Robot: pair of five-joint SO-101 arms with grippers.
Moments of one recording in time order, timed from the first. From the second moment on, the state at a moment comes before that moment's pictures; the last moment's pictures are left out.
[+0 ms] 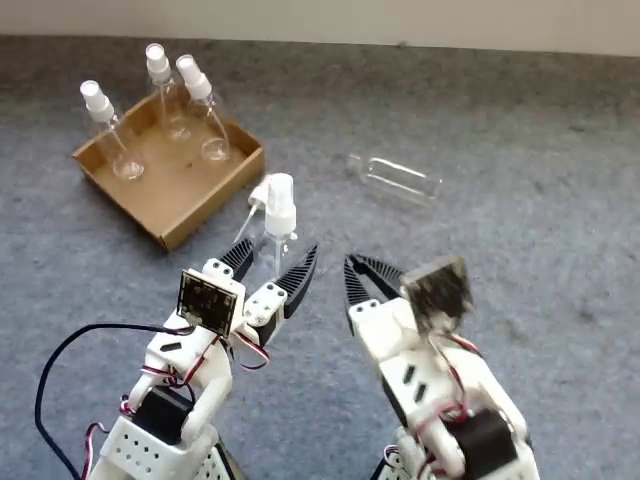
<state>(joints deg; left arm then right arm) 21.8 -104.0 95.9 22.1 6.3 -27.1 -102.4 69.7 52.4 2.4</state>
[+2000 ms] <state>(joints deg) 28.1 -57.3 67.2 -7.5 8.5 -39.7 -103.8 95.6 11.6 2.4</state>
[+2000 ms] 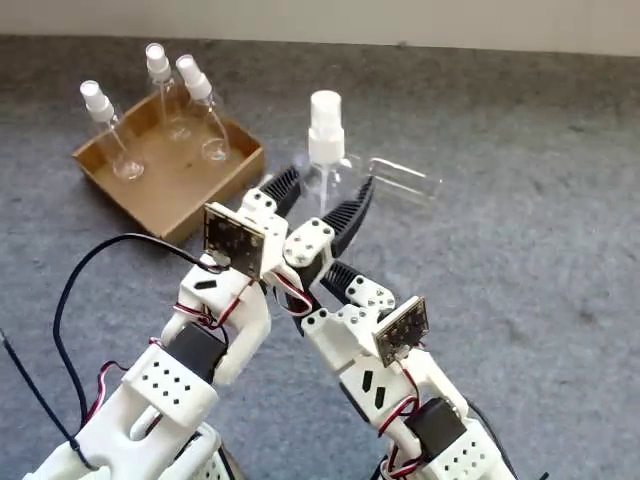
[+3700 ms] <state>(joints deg) -0.4 -68.9 66.2 8.6 8.5 -21.6 -103.8 95.7 17.2 2.4</state>
